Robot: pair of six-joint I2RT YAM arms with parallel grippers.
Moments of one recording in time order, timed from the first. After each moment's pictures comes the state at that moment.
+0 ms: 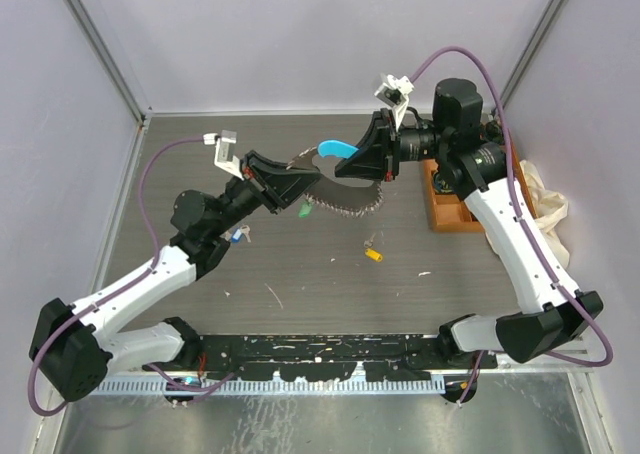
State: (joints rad) left arm -0.68 1.10 0.78 0.84 0.37 -0.79; right arm 0.37 1.34 1.56 -0.43 -1.21 0.06
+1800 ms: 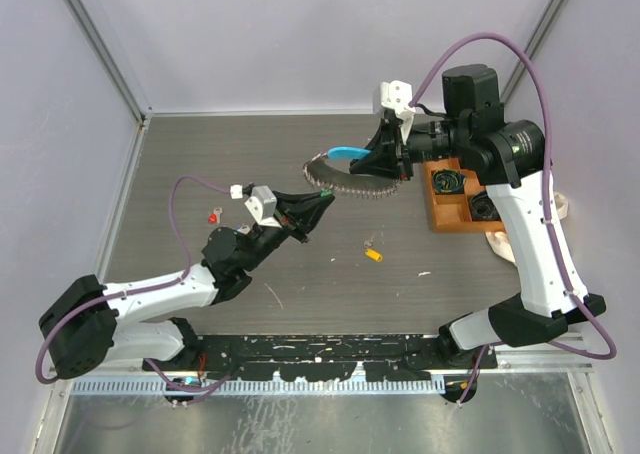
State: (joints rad) left arm -0.95 1.20 0.57 1.12 0.00 -0.16; right arm 0.41 1.43 2.03 -1.14 -1.00 -0.61
